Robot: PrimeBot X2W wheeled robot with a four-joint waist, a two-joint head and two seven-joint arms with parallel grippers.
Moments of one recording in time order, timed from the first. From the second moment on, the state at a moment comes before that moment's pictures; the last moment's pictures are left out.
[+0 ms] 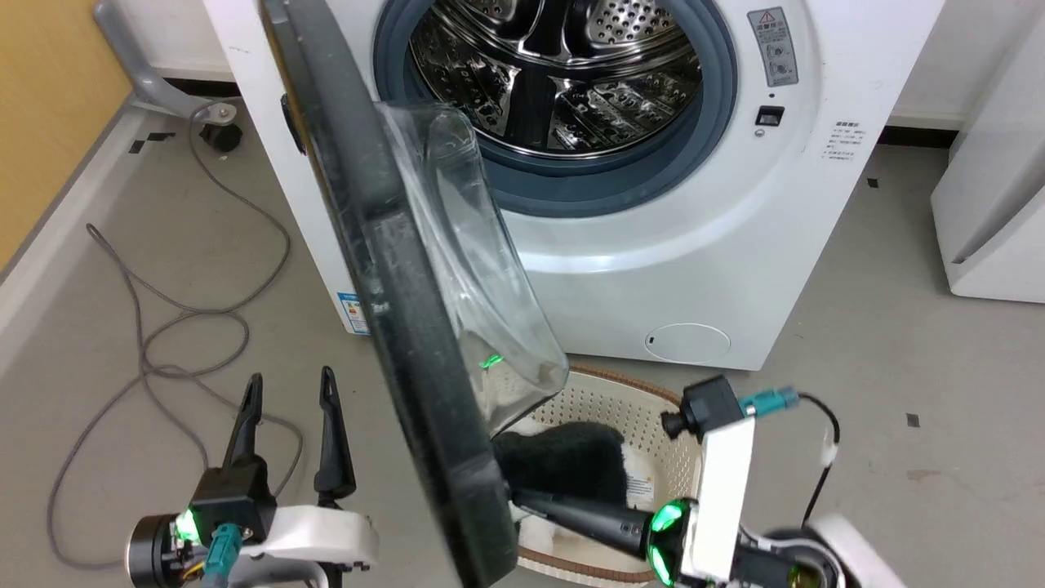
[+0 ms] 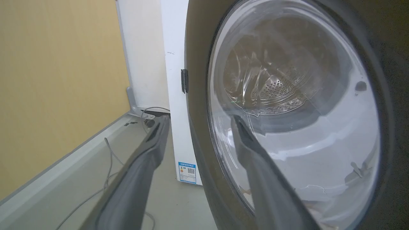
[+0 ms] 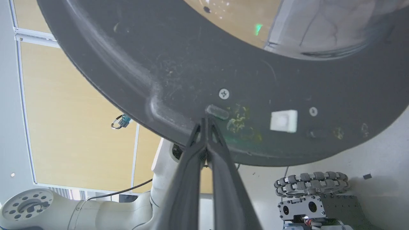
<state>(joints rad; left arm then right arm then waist) -0.05 0.05 -0.04 0.07 -0.09 0.14 -0.26 -0.27 -0.15 0.50 0.11 1.57 0.13 0.73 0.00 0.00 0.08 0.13</state>
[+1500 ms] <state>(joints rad) 0.02 0.05 0.02 0.07 -0.08 0.14 -0.26 0.08 -0.06 -0.03 0.04 0.12 0.13 -0.26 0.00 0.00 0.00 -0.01</state>
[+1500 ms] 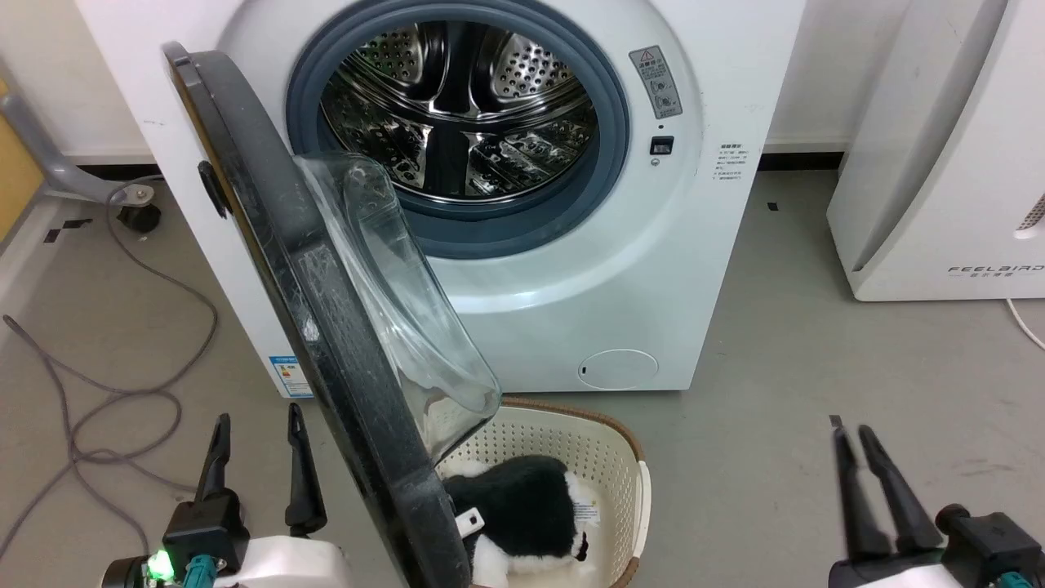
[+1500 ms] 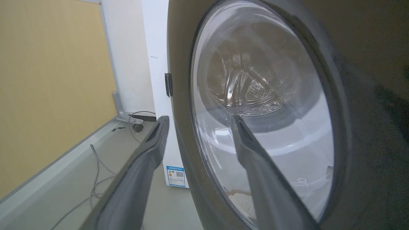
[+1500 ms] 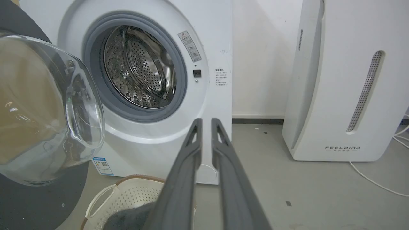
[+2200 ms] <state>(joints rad) 0.02 0.06 0.06 -0.01 -0.04 0.14 -0.26 0.08 -0.06 -0.06 0.08 0.07 0.13 -0.26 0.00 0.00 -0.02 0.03</state>
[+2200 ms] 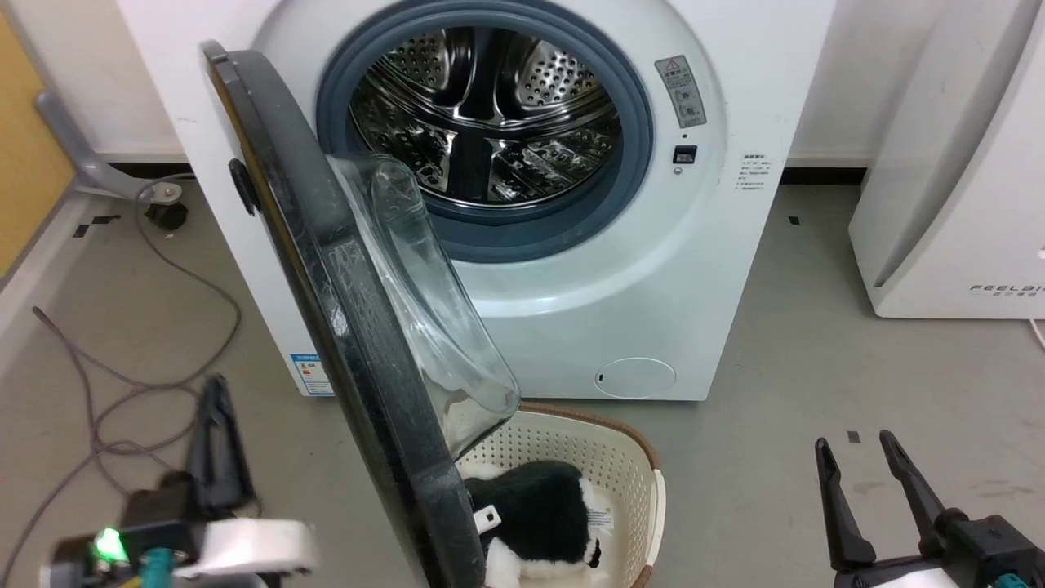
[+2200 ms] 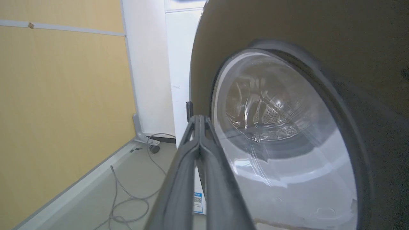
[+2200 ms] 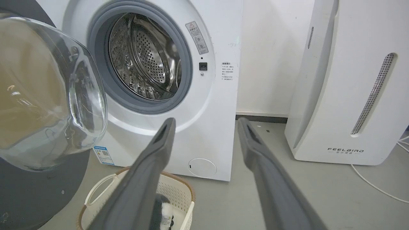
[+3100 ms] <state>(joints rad) -0.08 0.07 -0.37 -0.48 0.03 -0.03 -0.26 0.09 -0.05 -0.05 0.05 0.09 0.13 -0.26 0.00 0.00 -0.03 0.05</state>
